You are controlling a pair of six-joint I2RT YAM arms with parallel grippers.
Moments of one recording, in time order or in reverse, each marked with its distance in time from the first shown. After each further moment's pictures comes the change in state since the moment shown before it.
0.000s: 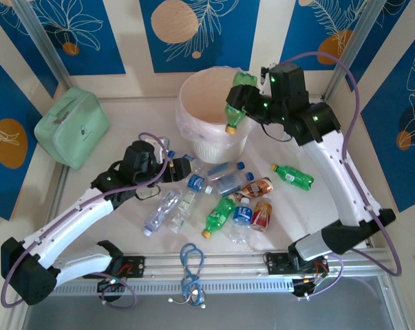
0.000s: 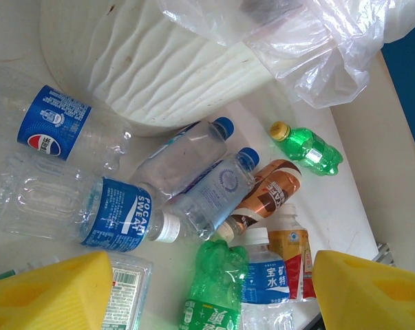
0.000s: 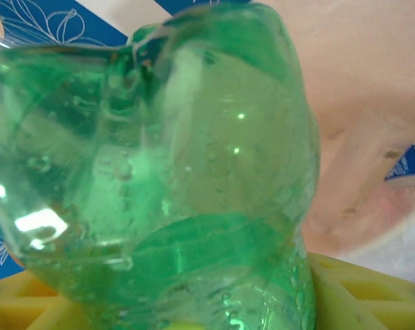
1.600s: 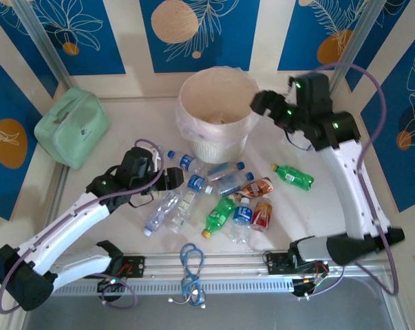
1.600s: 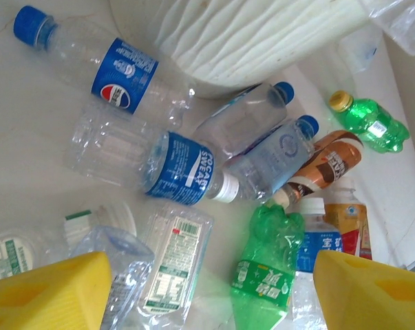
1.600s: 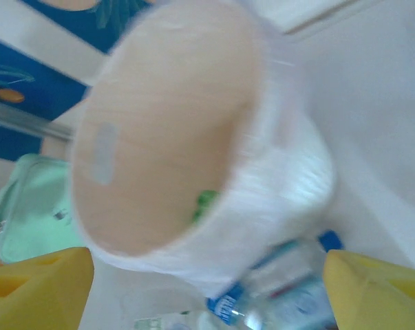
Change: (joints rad) left arm 0.002 -0.060 -0.024 -0.192 -0.076 0.042; right arm -0.224 -0.199 -0.248 -0.080 0.004 -0.081
